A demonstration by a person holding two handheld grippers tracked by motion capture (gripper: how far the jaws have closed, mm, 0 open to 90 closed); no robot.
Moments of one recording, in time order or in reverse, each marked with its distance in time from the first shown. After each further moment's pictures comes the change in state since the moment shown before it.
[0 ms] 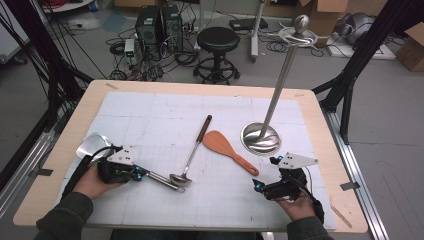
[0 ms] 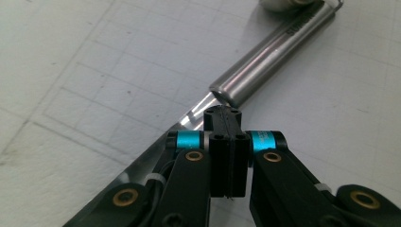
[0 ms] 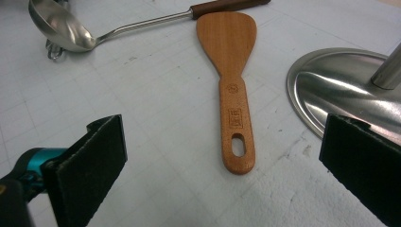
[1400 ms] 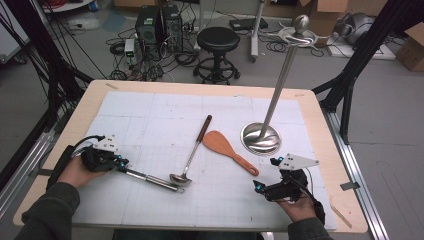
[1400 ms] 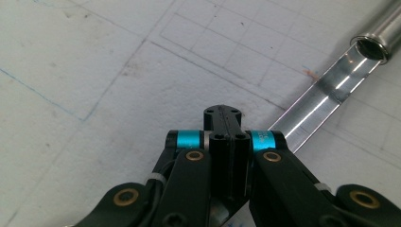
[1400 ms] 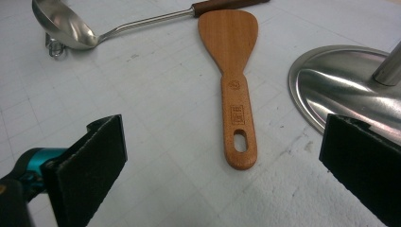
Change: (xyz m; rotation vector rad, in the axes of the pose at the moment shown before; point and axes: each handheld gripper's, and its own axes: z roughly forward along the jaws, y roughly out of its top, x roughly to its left) left arm 0.042 -0.031 -0.020 0.071 0.092 -0.079; right arm 0.001 -0.002 -0.002 0.004 0.007 0.005
